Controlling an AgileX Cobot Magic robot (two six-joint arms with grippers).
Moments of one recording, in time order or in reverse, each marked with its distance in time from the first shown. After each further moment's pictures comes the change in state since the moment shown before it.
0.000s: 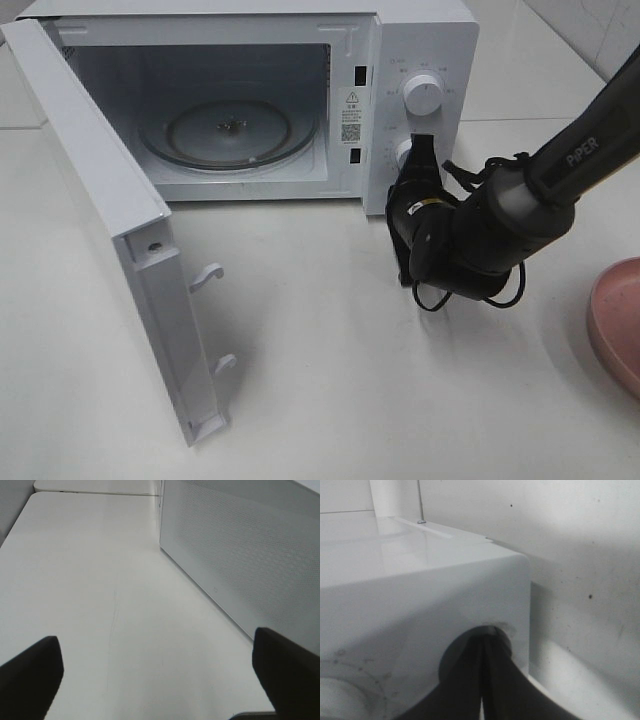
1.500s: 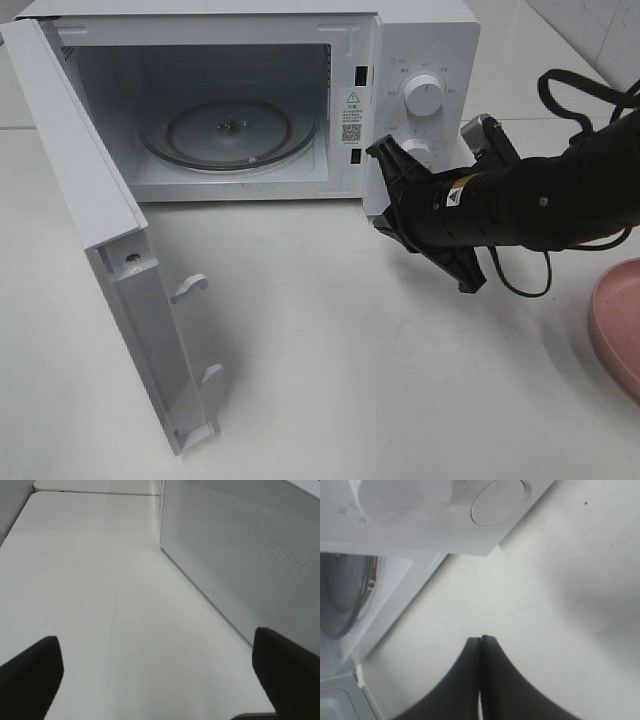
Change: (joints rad) left arm 0.000 0.000 0.000 0.001 0.000 0.000; right arm -0.058 -0.376 0.190 -0.605 0.558 -0.176
